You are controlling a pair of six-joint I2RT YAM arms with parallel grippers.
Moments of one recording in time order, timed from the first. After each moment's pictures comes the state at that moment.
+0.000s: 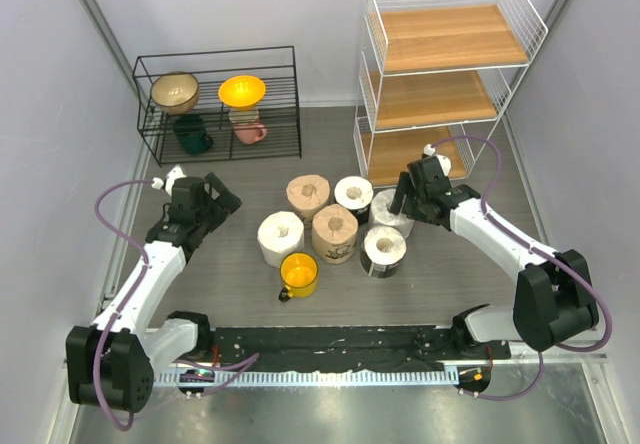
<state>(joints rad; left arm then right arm) -0.13 1.03 0.67 -0.34 -0.13 -0.79 0.37 1.34 0.89 -0.48 0.22 0.57</state>
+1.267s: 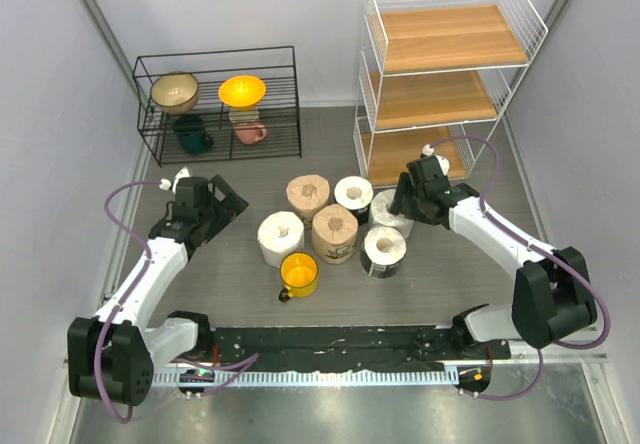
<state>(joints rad) -0.14 1.07 0.68 -0.36 -0.04 -0.82 0.37 1.36 0.90 -0.49 0.18 0.59</state>
